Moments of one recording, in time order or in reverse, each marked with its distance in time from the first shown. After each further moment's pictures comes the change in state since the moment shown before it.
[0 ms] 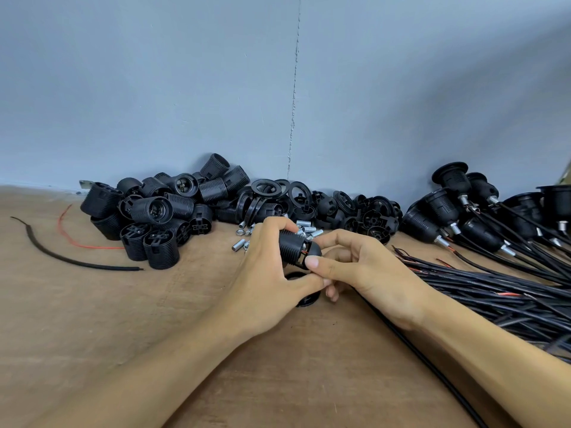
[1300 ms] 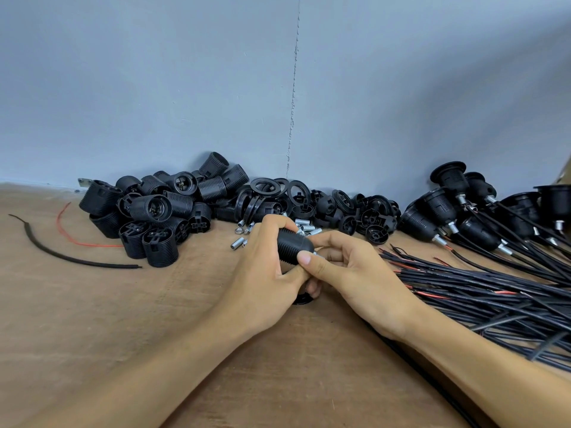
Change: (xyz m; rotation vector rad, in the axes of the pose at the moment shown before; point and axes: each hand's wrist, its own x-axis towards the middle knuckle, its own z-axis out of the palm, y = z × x) left_hand 0.002 0.002 0.002 -0.118 0.011 0.025; right_hand -0.004 0.004 0.019 -0.010 0.071 -0.081
